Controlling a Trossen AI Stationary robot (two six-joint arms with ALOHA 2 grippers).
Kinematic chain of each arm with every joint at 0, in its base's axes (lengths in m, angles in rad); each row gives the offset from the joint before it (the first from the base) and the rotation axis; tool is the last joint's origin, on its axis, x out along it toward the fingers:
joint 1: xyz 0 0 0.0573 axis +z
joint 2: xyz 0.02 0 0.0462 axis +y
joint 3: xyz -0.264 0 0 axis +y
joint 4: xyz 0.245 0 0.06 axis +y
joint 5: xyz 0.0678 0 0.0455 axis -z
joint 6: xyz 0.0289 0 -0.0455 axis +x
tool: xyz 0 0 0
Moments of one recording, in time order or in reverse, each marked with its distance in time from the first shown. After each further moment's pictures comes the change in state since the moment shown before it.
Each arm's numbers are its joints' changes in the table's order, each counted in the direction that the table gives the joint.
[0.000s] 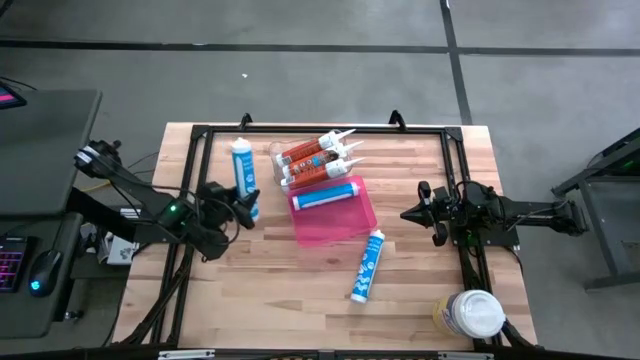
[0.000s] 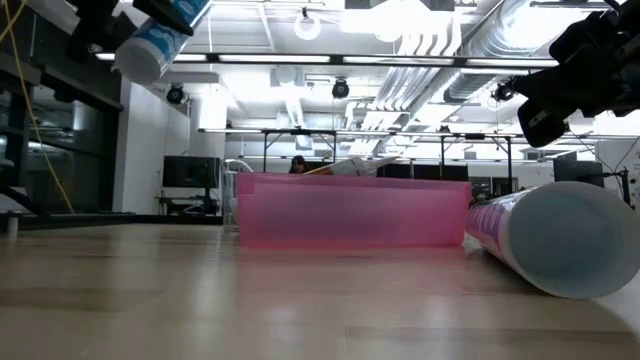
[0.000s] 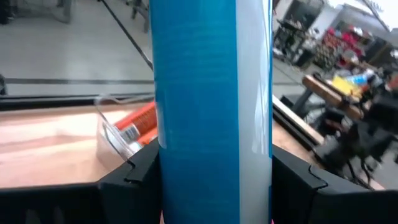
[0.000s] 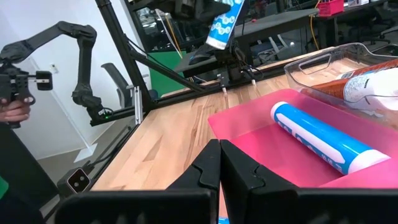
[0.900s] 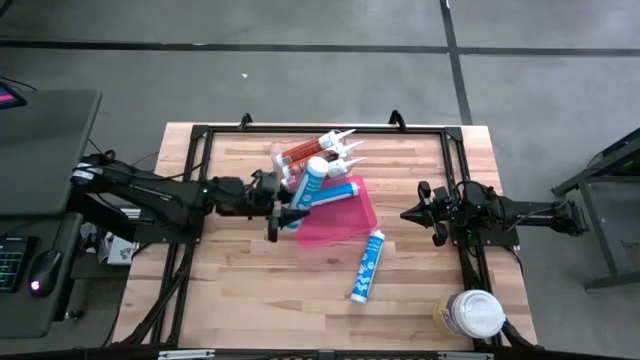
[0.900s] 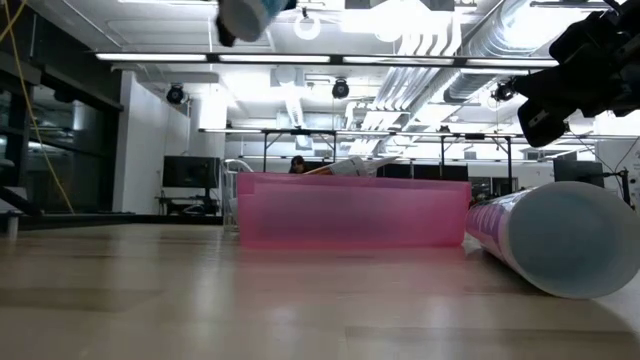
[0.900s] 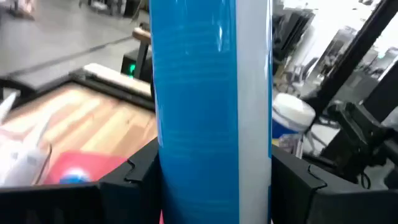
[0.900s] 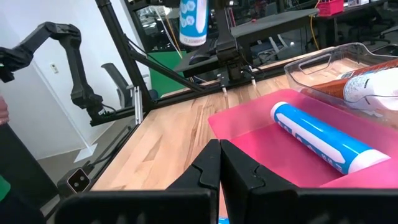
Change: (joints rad) left arm 0.427 0.156 0.002 -0.979 1.085 0.975; right arm 0.000 0.000 0.000 0.001 0.000 0.000
